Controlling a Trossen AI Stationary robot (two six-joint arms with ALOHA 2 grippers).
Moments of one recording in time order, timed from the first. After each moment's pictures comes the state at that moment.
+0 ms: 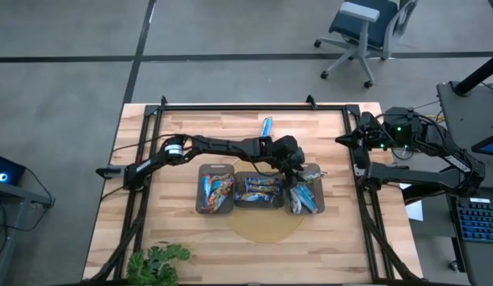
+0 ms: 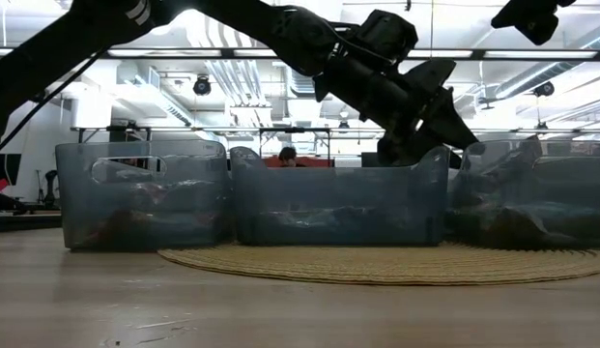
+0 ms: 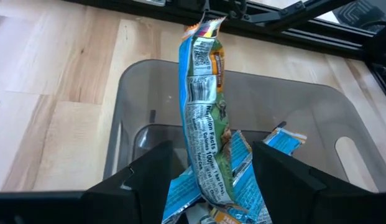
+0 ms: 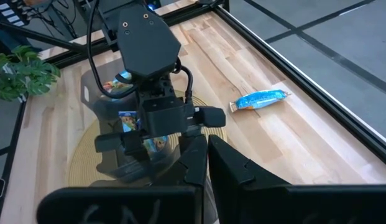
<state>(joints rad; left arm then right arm) 0.10 2.34 1.97 -0.24 0.28 -0.11 -0.36 0.56 1.01 -0.97 -0.10 0.19</state>
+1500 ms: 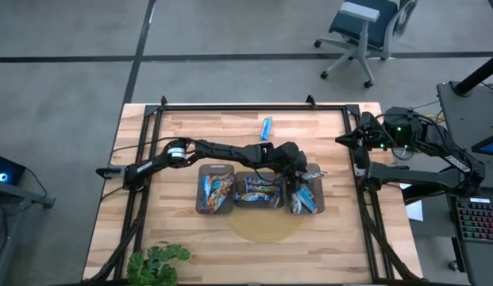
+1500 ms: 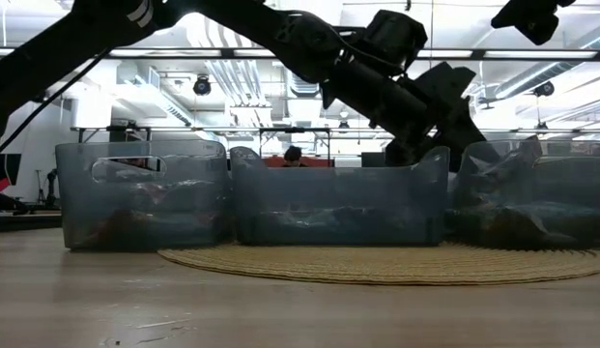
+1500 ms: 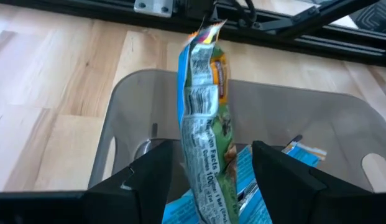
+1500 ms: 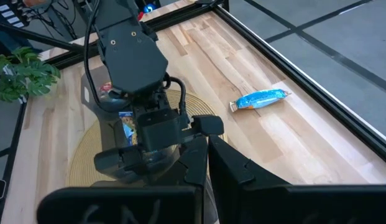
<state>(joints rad) 0.07 2.37 1.97 -0.14 0.19 -0.11 -0.36 0.56 1.01 -0.97 -0.10 0.20</state>
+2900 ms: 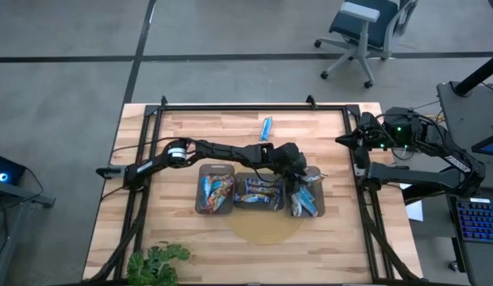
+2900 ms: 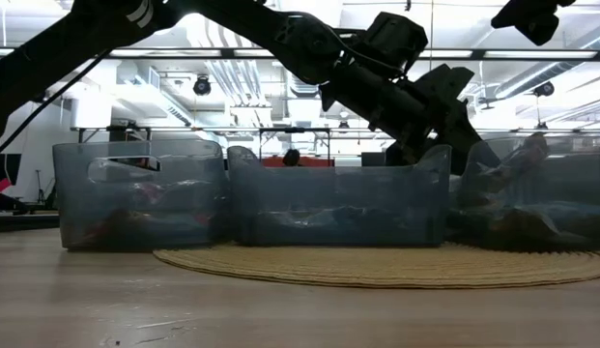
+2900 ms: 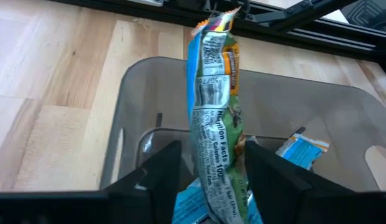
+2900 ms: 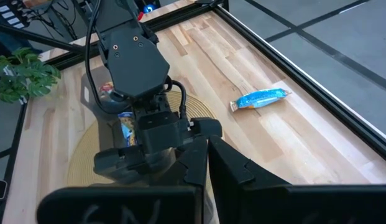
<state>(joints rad) 0.06 2.39 1.97 -0.16 0.23 -0.13 -0.36 0.56 1.01 -0.97 -0.10 0.20</state>
